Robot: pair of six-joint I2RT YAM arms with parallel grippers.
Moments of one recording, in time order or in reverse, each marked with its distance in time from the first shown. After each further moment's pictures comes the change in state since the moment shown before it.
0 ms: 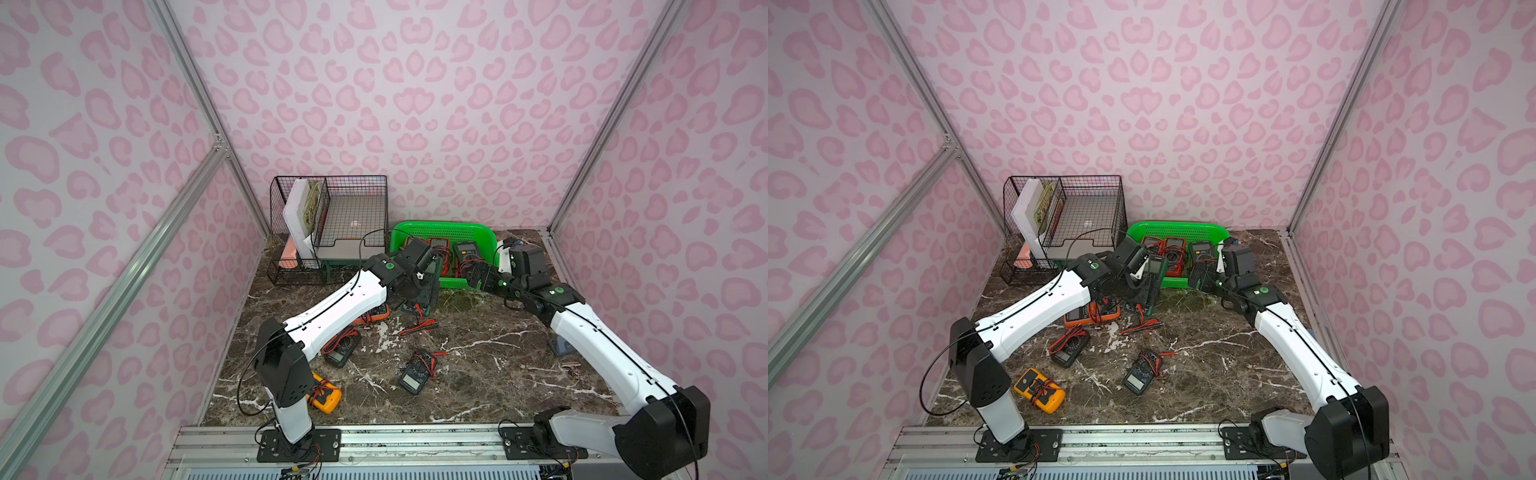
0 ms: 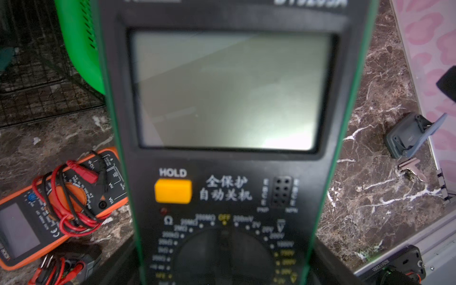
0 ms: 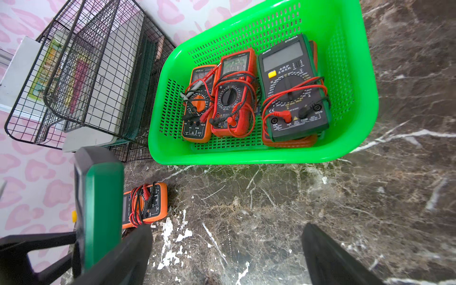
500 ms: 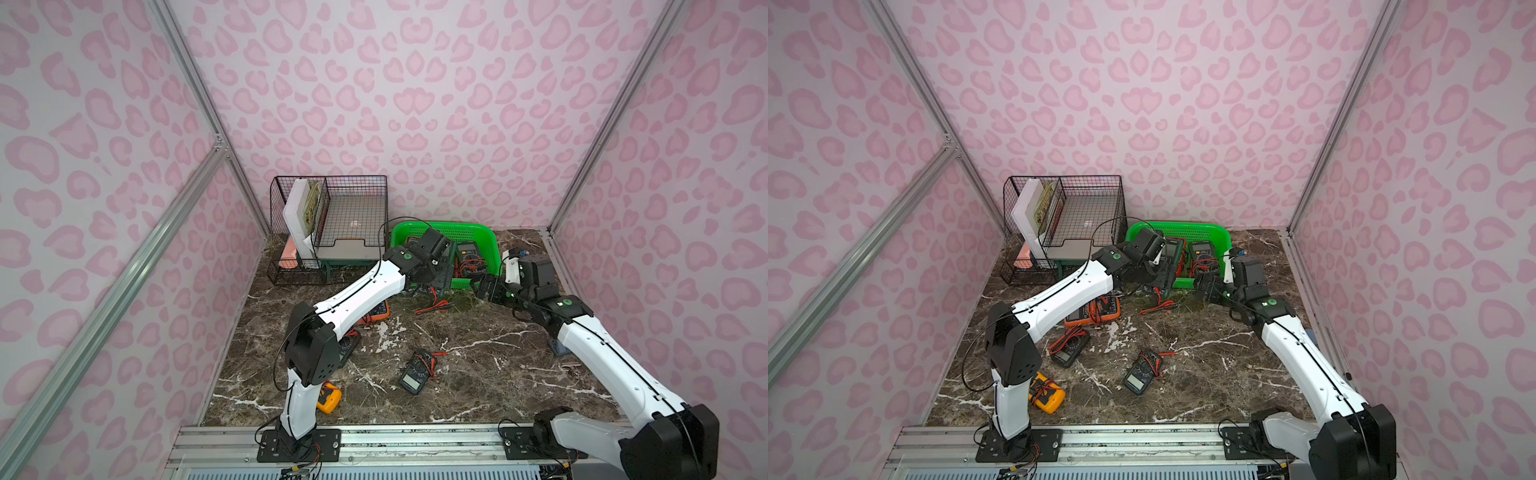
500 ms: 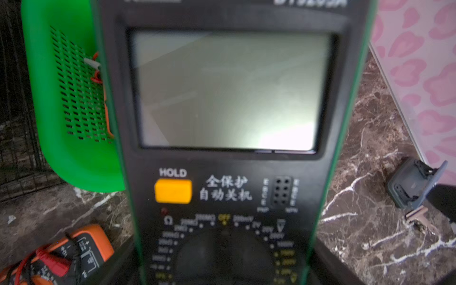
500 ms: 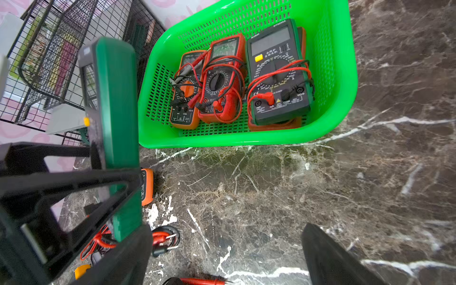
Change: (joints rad) left arm 0.021 0.203 0.191 0.142 -0.048 0.055; right arm -0.055 -0.074 -0.100 0.010 -0.047 -0.069
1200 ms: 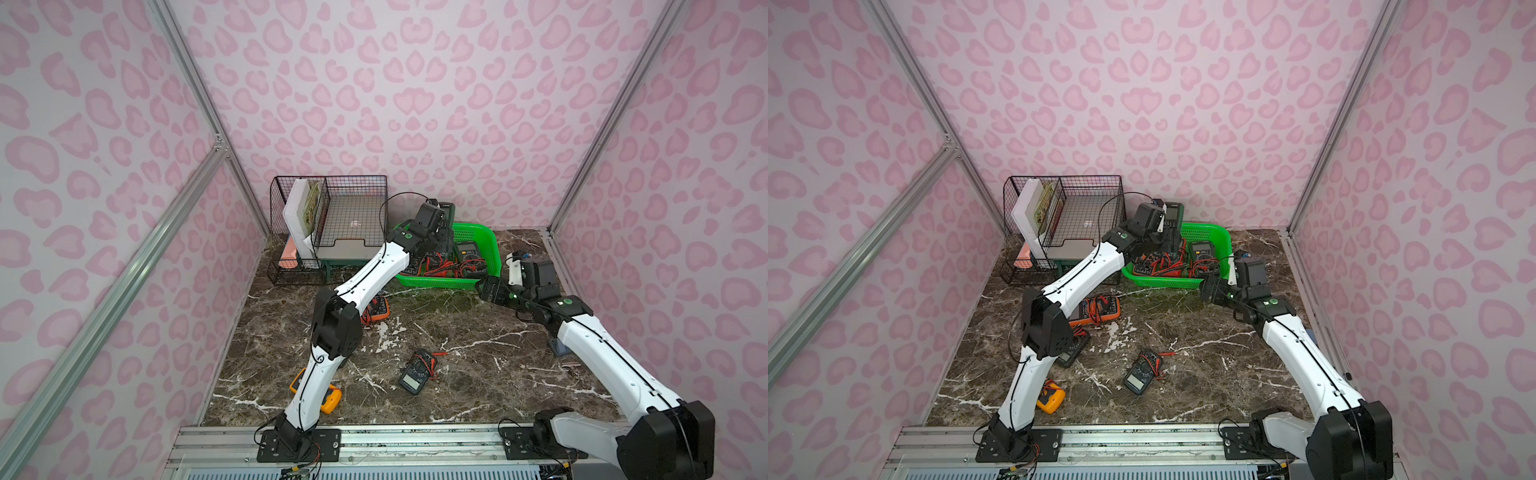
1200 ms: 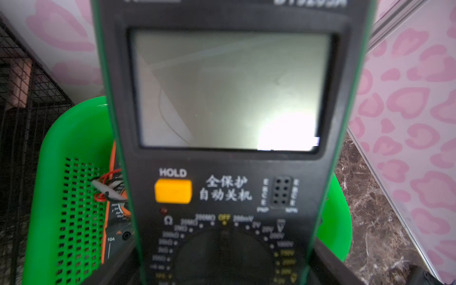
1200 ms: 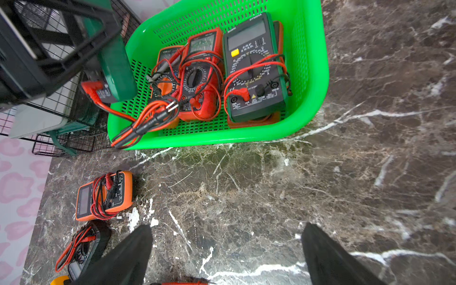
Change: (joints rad) left arm 0.113 0.328 0.410 0.170 0.014 0.042; right arm -0.036 0.021 -0.023 -0.022 0.029 -0.023
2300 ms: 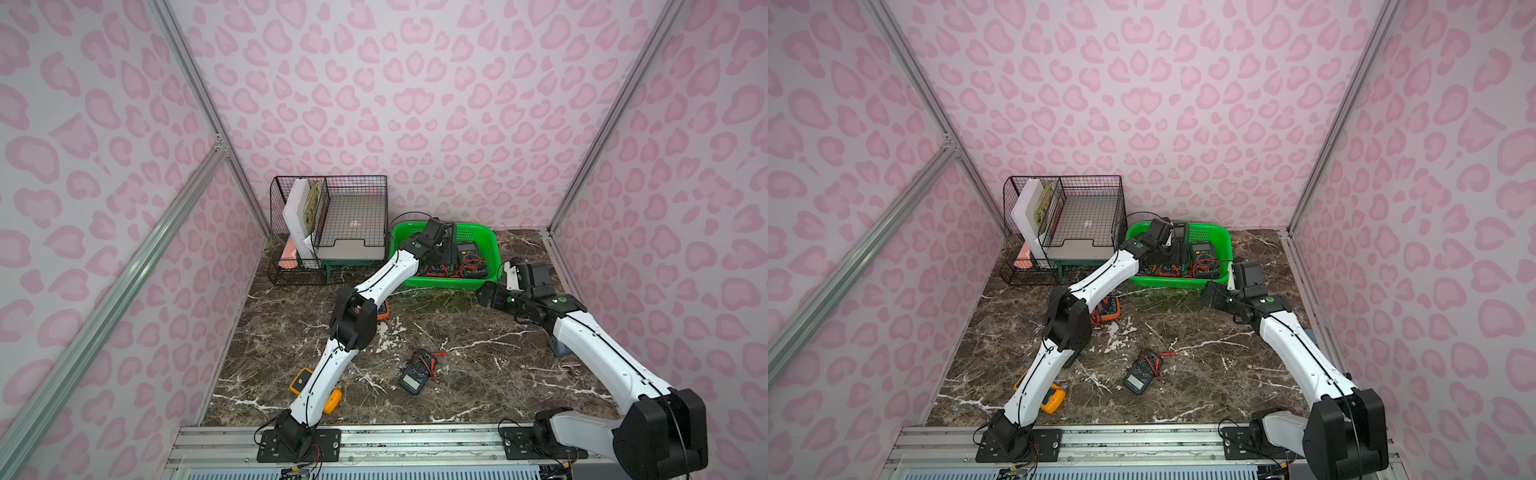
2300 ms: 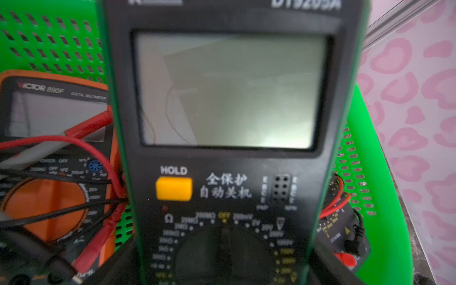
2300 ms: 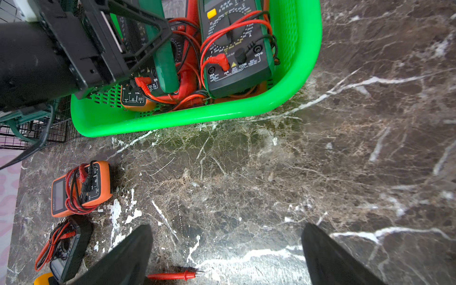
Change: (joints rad) left arm 0.005 0.235 0.122 -0.006 0.108 -0.123; right arm -0.009 0.040 -0.018 -0.037 0.002 0.002
